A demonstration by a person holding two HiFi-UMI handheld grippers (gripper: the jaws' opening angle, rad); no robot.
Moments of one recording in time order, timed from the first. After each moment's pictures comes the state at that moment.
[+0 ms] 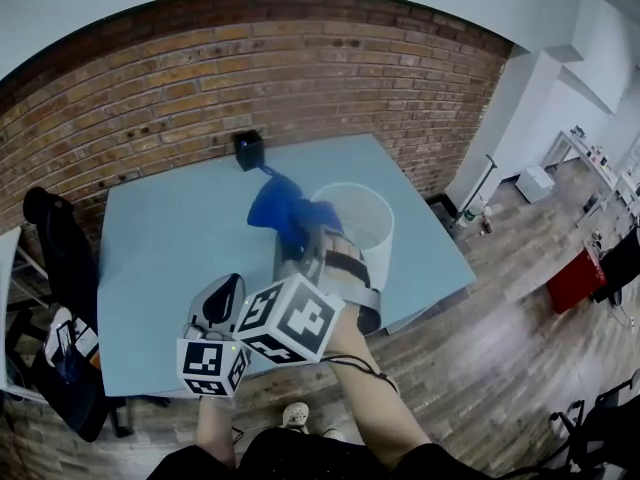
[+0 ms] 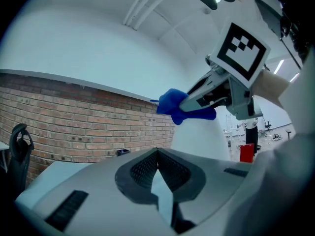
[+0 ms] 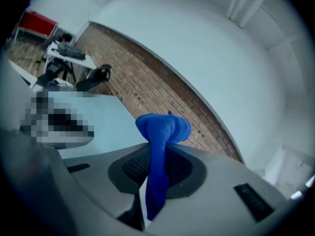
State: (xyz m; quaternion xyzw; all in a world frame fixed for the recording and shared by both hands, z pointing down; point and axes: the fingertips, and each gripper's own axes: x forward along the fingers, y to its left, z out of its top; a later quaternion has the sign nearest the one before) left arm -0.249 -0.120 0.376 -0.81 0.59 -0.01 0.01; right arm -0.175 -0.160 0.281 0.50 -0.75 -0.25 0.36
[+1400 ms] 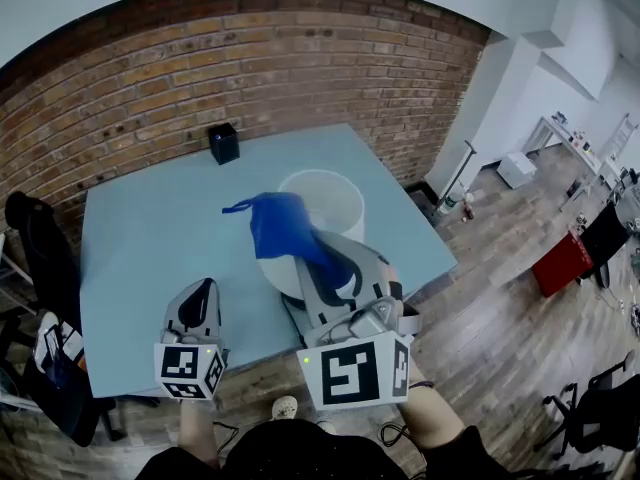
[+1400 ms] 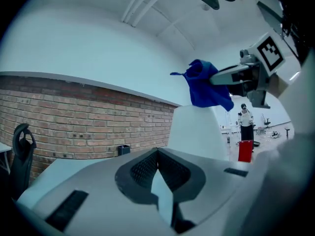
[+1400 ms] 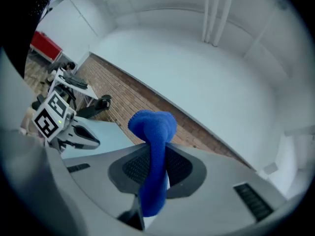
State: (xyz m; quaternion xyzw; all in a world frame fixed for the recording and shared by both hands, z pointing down) left arm -0.246 -0.106 0.395 -0.81 0.59 -0.03 0.00; right arm -0.105 -0.086 0.242 0.47 -0.81 -0.28 0.20
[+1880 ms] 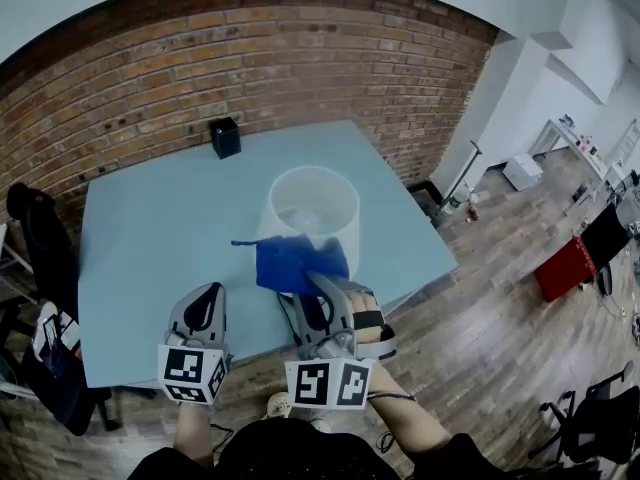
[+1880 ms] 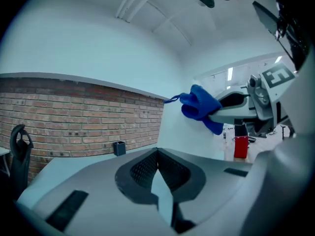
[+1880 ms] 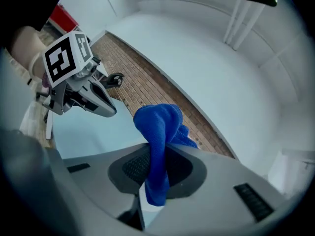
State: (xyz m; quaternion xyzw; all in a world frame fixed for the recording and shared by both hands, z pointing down) left arm -0.214 -0.098 0.406 -0.82 0.57 -0.06 0.00; right arm -0.090 -0.090 0.349 0.47 -0.77 -0.33 0.29
